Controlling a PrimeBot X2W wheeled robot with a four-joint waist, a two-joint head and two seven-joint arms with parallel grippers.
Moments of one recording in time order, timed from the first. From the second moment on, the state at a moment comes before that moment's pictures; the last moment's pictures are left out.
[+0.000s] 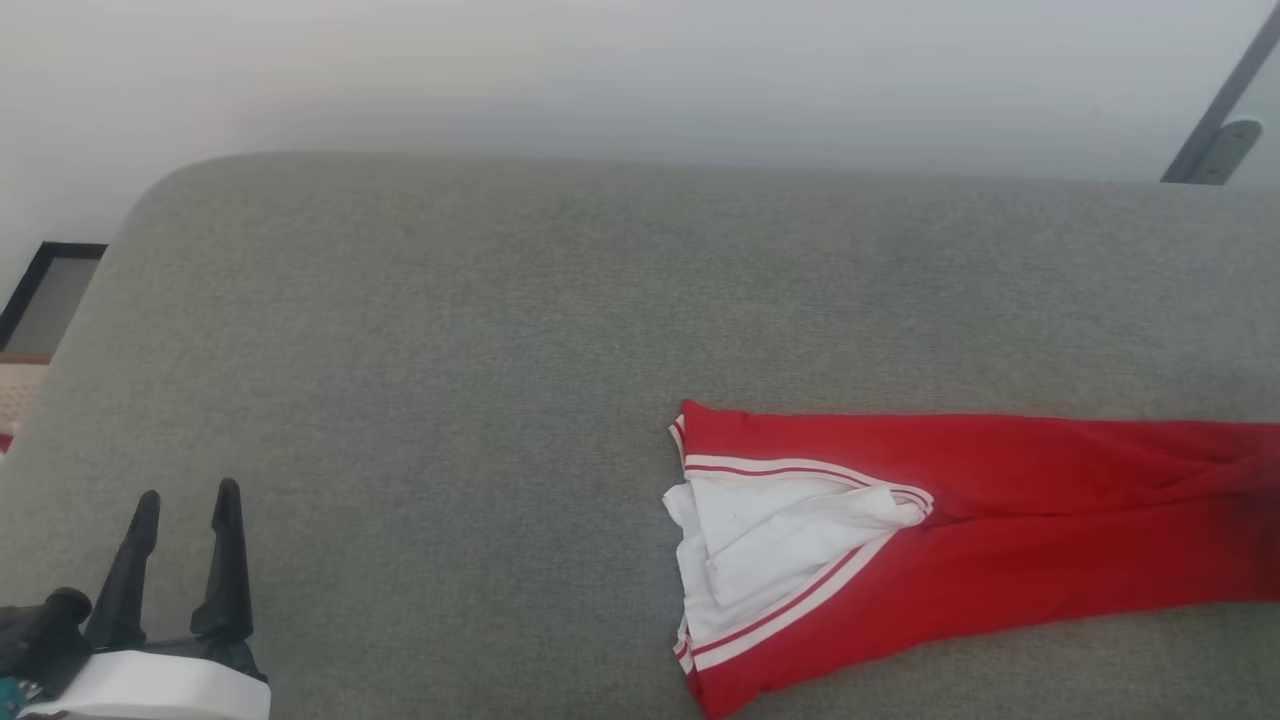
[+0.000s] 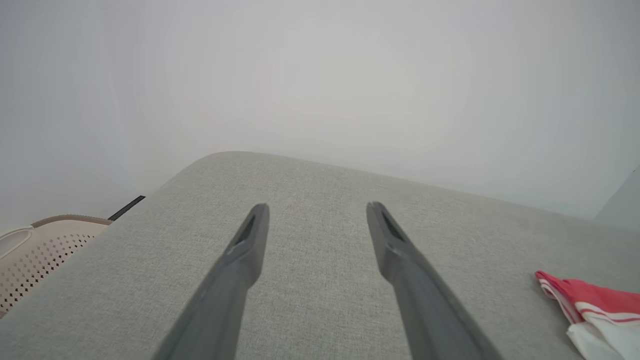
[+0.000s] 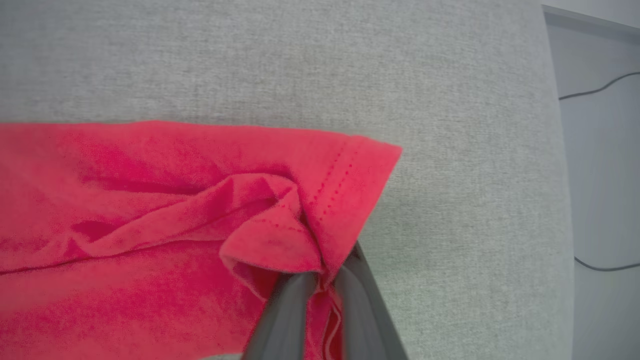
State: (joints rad) left arm 0.03 0.25 0.15 0.14 -0.45 -0.13 -0.26; right arm -0.55 -0.67 0.23 0.87 0.60 0.13 0.45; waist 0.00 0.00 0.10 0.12
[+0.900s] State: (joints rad) left arm 0.02 0.26 0.09 0.14 -0.46 -0.13 -0.26; right arm -0.48 -0.44 0.61 0.28 0.80 0.13 0.56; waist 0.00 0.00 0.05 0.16
